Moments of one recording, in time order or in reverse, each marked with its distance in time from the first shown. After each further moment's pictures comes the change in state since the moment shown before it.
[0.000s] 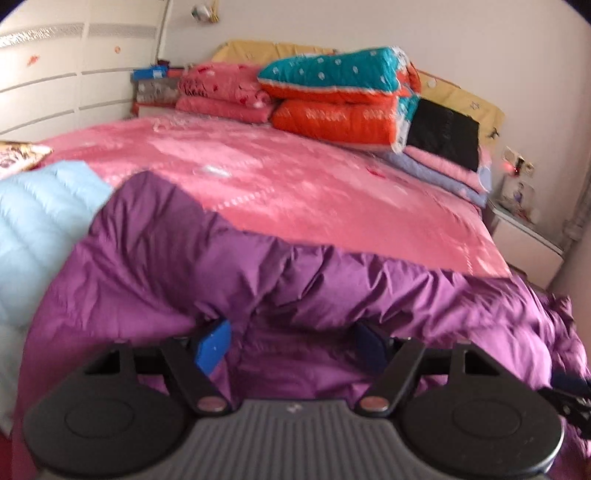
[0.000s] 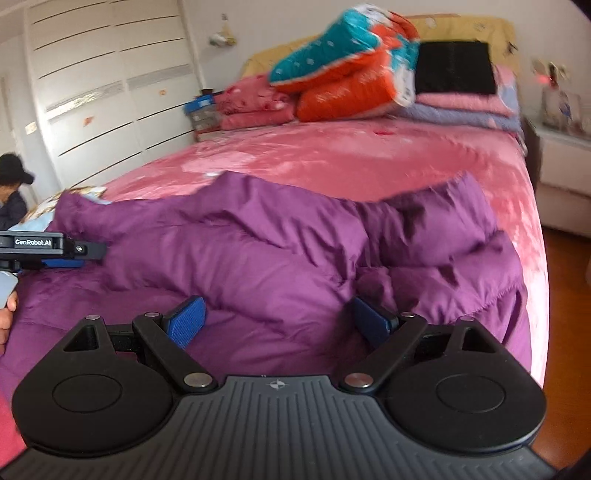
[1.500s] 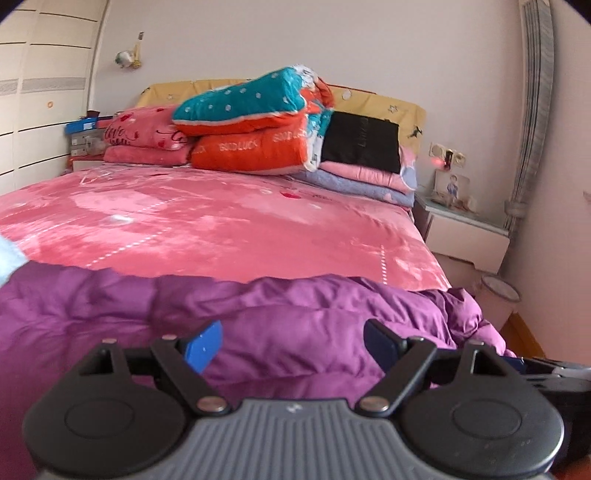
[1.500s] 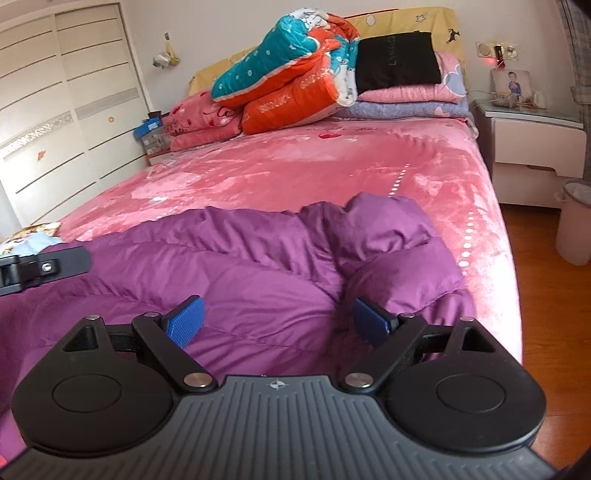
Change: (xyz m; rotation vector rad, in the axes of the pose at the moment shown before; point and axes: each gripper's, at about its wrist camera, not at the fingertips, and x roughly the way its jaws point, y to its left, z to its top) left arm -0.008 -0.130 -0.022 0.165 -0.098 -0.150; right arm 0.013 -0.021 0.000 0.107 -0.047 -0.127
